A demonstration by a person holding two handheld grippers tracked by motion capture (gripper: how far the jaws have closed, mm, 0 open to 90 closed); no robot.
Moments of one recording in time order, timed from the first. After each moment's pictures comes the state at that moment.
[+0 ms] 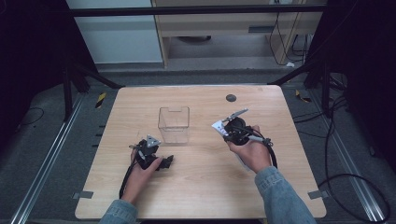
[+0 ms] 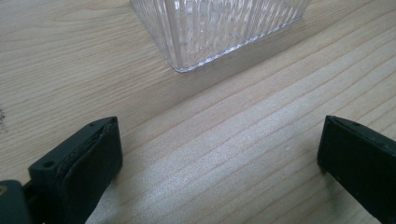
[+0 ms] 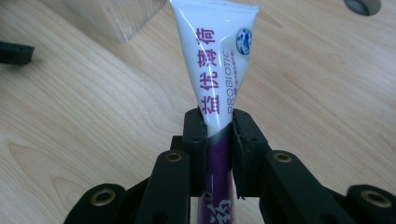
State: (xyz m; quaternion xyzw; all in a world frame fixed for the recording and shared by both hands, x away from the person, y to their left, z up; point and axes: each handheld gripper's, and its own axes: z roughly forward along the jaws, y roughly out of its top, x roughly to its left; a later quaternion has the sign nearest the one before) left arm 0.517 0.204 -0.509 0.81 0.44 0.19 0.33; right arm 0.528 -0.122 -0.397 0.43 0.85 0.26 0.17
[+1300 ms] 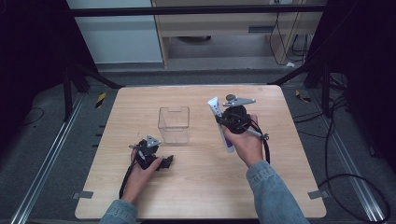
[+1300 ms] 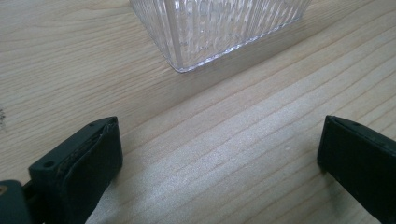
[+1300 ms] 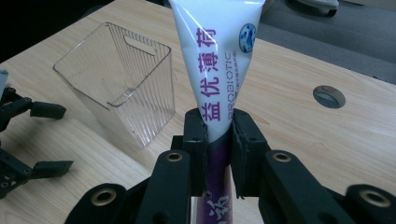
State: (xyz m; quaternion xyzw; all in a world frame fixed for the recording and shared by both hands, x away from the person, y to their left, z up) left arm 0.517 0.204 -0.509 0.81 0.44 0.19 0.33; right arm 0.535 -0.112 -0.360 0.43 0.77 0.41 0.22
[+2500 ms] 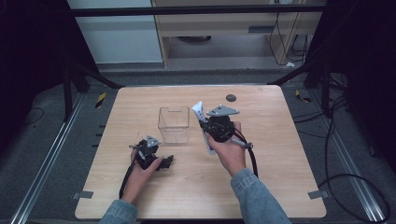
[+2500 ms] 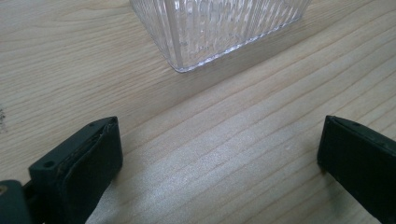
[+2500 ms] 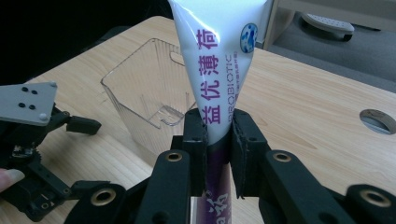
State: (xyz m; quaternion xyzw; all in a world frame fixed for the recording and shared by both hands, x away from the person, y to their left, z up) left arm 0.517 0.204 -0.509 0.81 0.44 0.19 0.33; right arm 0.519 -0.067 -0.377 0.40 0.76 0.45 0.23
